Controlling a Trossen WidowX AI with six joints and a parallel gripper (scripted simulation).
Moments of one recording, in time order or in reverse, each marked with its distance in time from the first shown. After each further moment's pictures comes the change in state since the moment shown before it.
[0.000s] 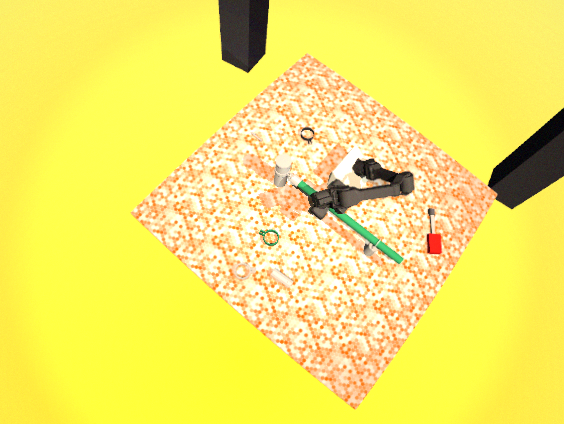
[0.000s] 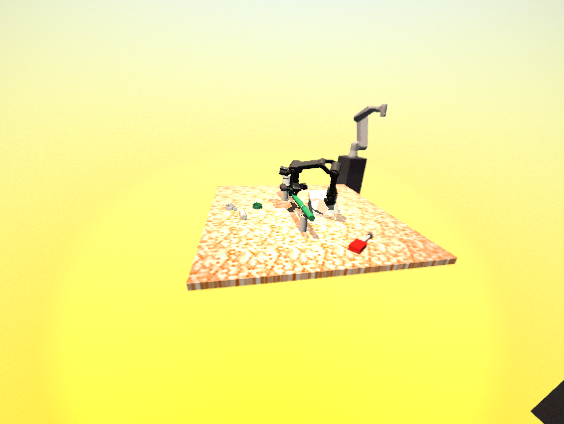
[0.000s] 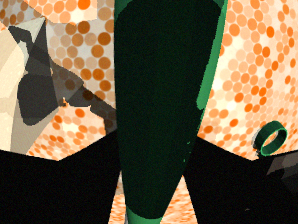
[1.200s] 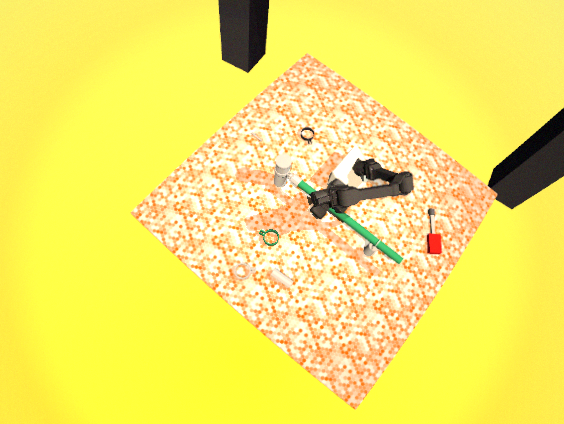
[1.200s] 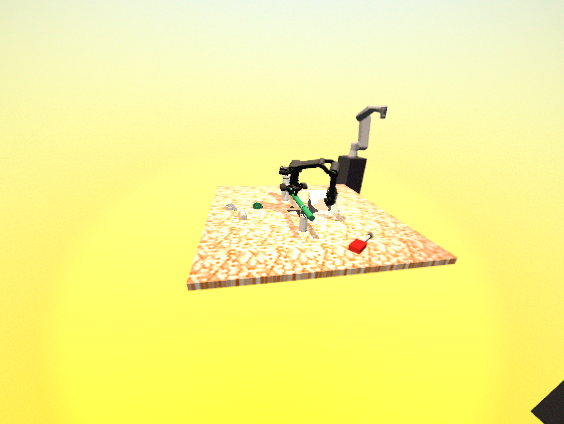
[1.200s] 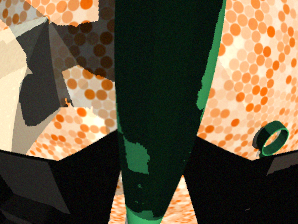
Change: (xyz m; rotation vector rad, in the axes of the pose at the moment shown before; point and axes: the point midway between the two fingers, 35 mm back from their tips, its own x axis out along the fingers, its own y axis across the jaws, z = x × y) arm -0.001 0.000 -0.002 -0.001 -0.007 0.010
